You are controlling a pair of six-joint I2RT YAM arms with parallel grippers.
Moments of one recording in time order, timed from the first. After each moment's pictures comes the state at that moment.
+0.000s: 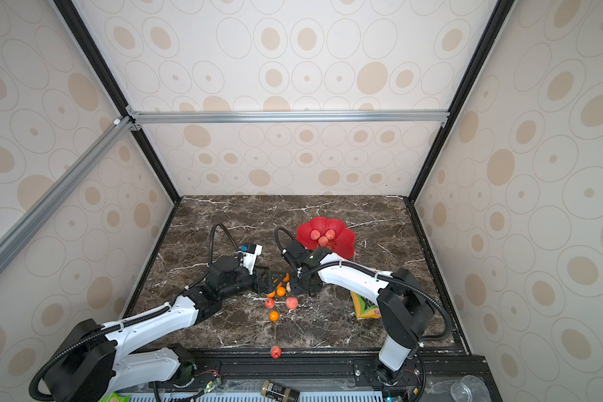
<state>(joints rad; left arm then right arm) -0.66 1.19 0.52 0.26 0.29 -0.53 0.82 1.68 1.21 -0.83 0.00 0.64</state>
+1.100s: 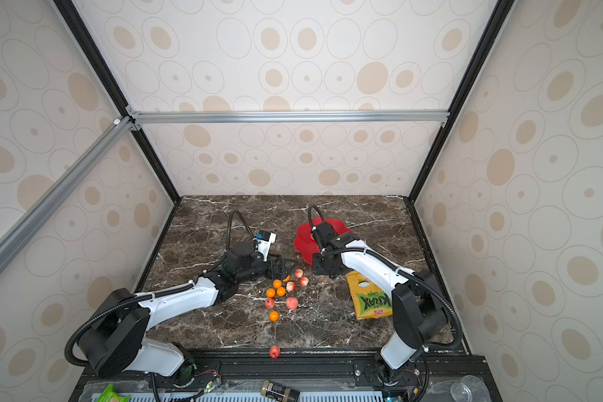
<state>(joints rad) -0.66 1.47 0.74 0.34 0.30 -0.49 0.53 1.62 1.23 -0.86 -0.01 0.54</state>
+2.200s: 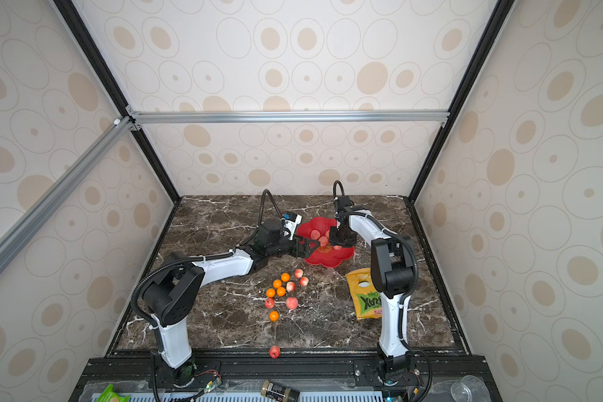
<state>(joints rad) -0.66 1.89 1.16 0.33 0.35 -0.43 0.23 2.10 1.68 -0.89 -0.07 0.33</state>
